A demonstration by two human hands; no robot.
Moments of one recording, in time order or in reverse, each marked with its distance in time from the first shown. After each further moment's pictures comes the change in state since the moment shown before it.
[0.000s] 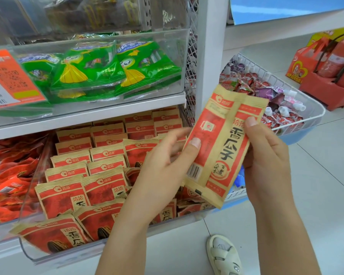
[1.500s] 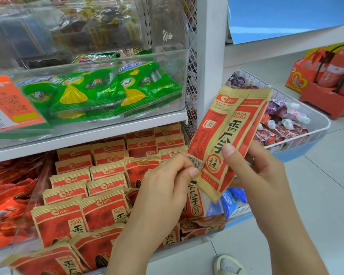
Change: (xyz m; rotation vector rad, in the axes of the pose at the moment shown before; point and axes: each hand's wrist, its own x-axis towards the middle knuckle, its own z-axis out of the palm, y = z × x) left_hand 0.010 -0.023 -0.007 0.491 0.101 0.319; right_hand -0.006 -0.005 0.005 -0.167 -0.162 -0.068
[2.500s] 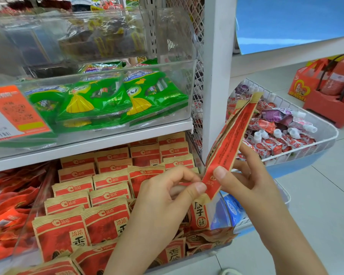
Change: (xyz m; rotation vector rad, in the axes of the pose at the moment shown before) left_hand 0.000 0.014 -0.016 -0.322 -0.071 -0.196; right_hand 0.011 0.030 -0.002 -0.057 -0.062 0.128
